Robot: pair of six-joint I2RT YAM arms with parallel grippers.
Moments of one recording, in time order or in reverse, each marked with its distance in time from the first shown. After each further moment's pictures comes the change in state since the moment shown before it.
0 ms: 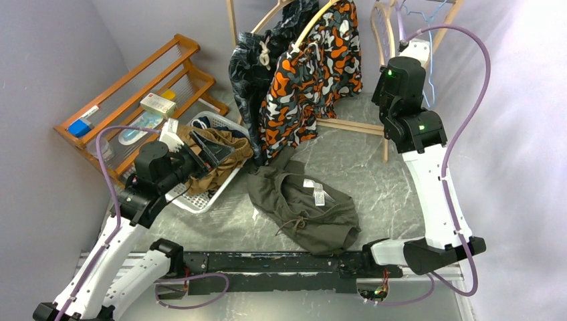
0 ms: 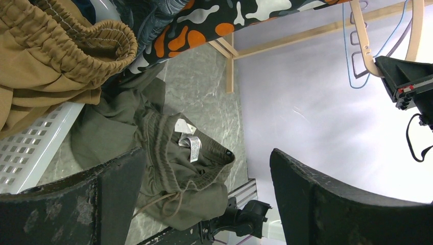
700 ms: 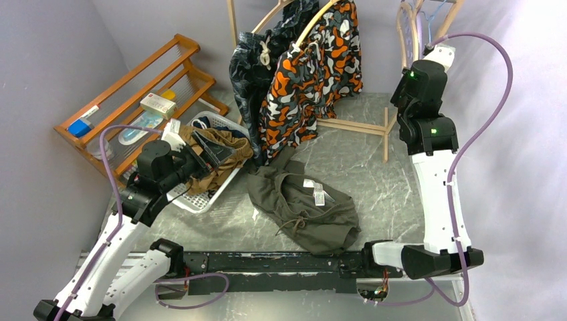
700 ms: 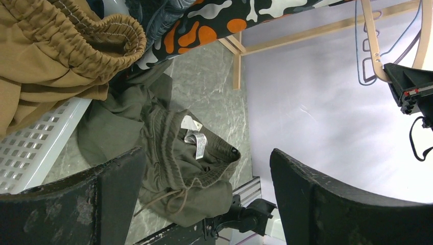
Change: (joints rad) left arm 0.000 0.017 0.000 -0.018 0.000 0.008; right arm -0.185 -0.051 -0.078 0.061 -0.077 -0.006
